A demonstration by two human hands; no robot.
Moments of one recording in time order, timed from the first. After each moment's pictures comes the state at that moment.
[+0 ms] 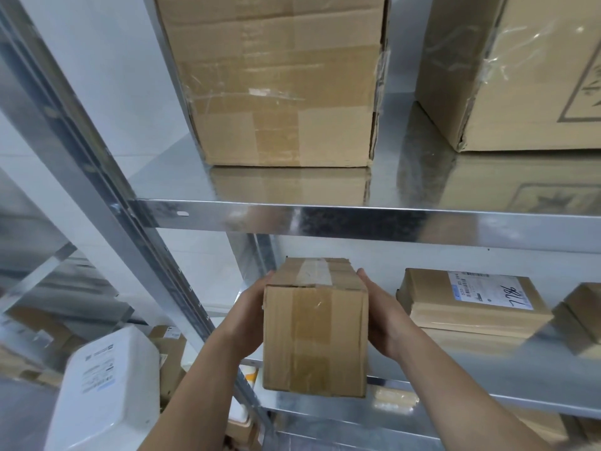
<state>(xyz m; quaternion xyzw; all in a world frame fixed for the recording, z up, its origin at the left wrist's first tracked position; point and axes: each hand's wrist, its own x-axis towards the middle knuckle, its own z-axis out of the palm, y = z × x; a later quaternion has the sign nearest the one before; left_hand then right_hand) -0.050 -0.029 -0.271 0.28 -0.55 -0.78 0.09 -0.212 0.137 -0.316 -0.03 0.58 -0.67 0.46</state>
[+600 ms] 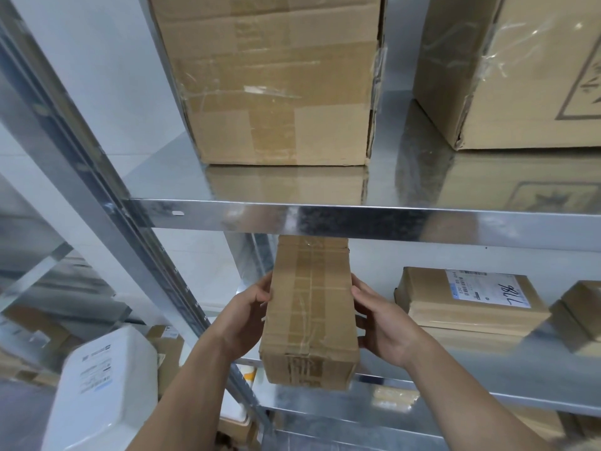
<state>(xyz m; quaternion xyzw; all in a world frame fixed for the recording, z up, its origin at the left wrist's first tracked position) -0.047 -0.053 -0.301 0.23 -0.54 -0.81 0.05 -0.200 0.155 -0.300 -0.10 0.56 -0.65 0.51</state>
